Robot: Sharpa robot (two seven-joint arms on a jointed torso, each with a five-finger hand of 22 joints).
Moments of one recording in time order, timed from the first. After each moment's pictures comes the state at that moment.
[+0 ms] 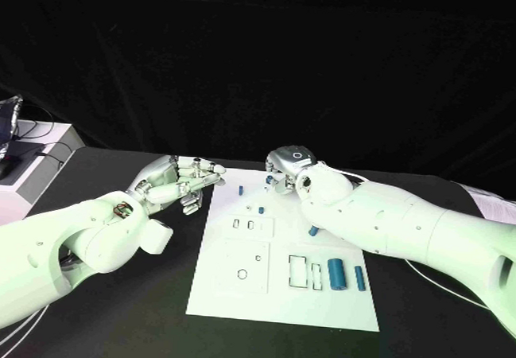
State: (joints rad) left arm 1.00 -0.96 0.25 1.62 -0.37 -0.13 0.33; left_hand 1.35 -0.19 0.54 0.15 0.05 0.88 0.16 0.27 0.32 1.14 0.09 0.19 0.19 1.34 0.01 1.19 1.03 0.13 1.27 0.10 1.23 0.94; right arm 1.30 -0.32 -0.15 0.93 -1.72 -0.45 -0.21; right_hand 1.27 -0.24 0.62 0.02 0.11 0.95 0.16 0.18 0.32 1.11 0.10 0.06 0.08 1.45 0.01 1.27 0.92 0.09 1.41 0.11 1.25 1.10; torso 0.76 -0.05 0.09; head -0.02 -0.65
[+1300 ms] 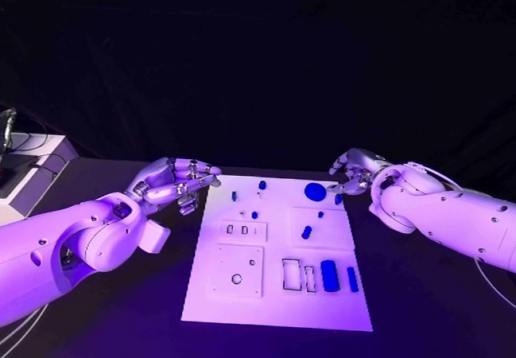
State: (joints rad) left arm 1.00 -0.96 0.25 1.58 -0.37 -0.13 0.33; left_hand 1.35 -0.19 0.54 0.15 0.05 0.88 0.16 0.27 0.32 1.14 0.09 0.20 0.19 1.34 0.01 1.19 1.02 0.13 1.27 0.10 1.24 0.94; right arm 1.34 -0.71 -0.12 1.17 -1.29 -0.37 -0.19; right_hand 1.38 -0.23 0.29 0.16 0.23 0.86 0.17 0.19 0.31 1.47 0.08 1.53 1.31 1.47 0.00 1.54 1.31 0.04 1.47 0.10 1.48 1.31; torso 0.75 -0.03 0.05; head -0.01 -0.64
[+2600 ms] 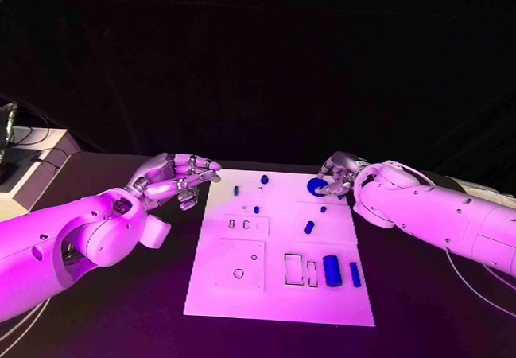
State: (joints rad) left arm 1.00 -0.95 0.25 1.57 -0.37 -0.13 0.33; left_hand 1.35 -0.19 0.54 0.15 0.05 0.88 0.16 0.27 0.32 1.14 0.09 0.20 0.20 1.35 0.02 1.19 1.03 0.13 1.27 0.10 1.24 0.95; right arm 1.31 -0.59 -0.12 1.06 -1.25 -0.30 -0.22; right_hand 1.40 -0.19 0.27 0.20 0.23 0.87 0.17 0.21 0.30 1.46 0.08 1.56 1.31 1.47 0.00 1.55 1.31 0.04 1.47 0.10 1.51 1.31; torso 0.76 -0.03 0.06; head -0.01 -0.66
